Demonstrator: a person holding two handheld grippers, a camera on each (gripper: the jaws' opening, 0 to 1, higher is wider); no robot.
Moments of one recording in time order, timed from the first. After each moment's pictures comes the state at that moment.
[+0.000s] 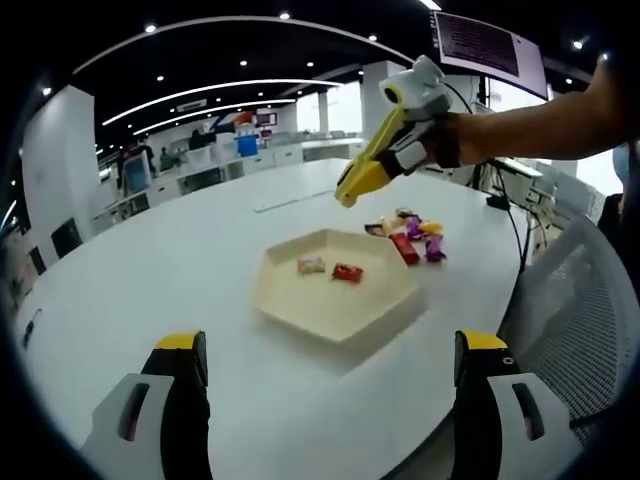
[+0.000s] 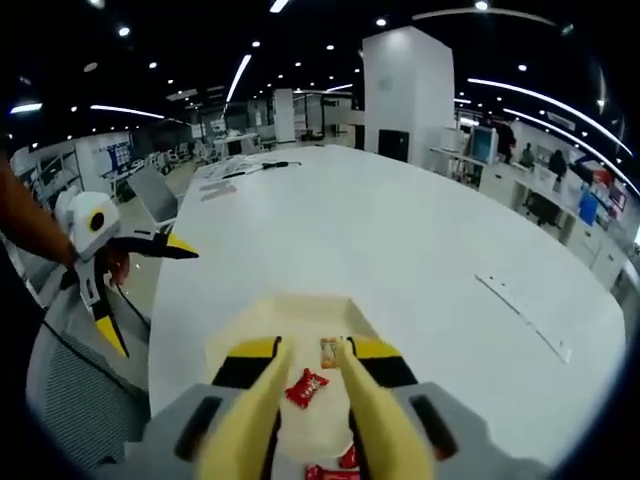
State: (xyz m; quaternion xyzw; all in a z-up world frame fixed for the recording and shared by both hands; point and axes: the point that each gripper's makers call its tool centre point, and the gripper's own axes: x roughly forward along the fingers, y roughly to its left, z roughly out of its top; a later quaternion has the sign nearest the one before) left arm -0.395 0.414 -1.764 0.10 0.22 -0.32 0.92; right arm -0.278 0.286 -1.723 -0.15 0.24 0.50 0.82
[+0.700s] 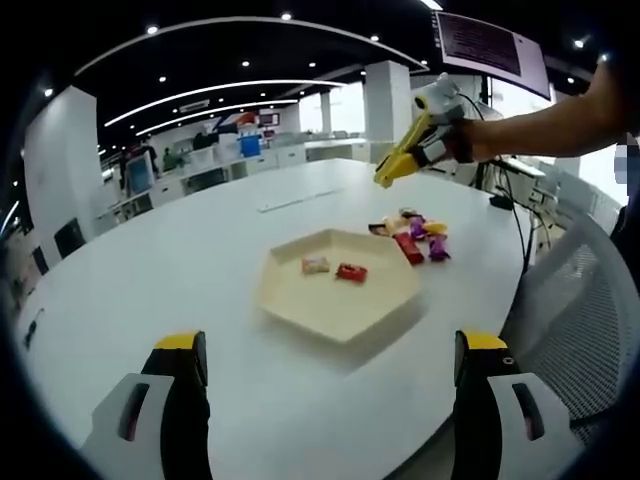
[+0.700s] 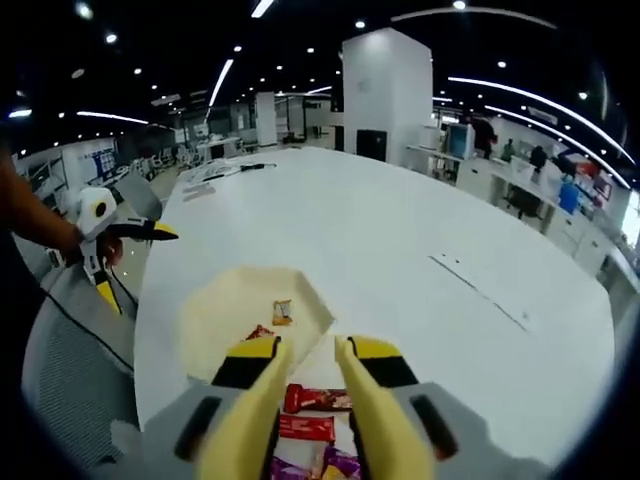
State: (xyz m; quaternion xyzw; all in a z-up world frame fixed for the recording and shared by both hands) left arm -0.392 0.417 -1.764 0.11 0.22 -0.31 0.92; right arm -0.260 0.186 -1.721 -0.15 0.24 0.46 0.84
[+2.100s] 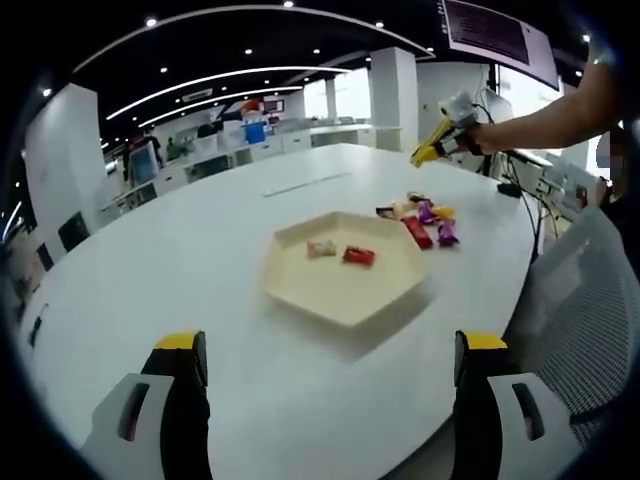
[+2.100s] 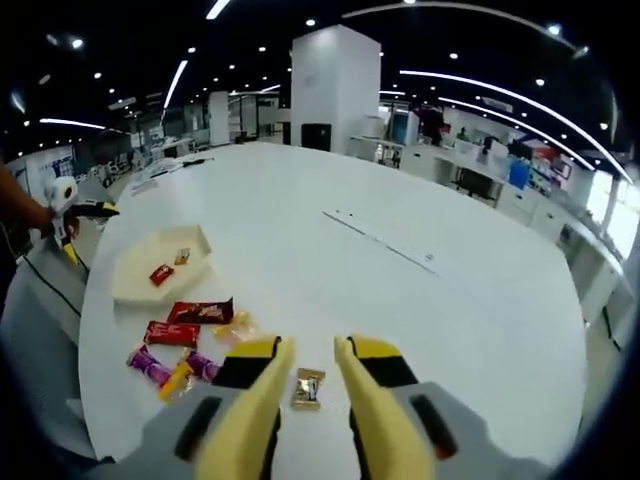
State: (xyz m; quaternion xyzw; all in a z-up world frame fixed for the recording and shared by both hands) left arm -0.392 0.423 -1.777 0.12 0.25 -0.30 0.91; right arm -0.207 0.026 -1.761 -0.13 0.25 0.37 0.88
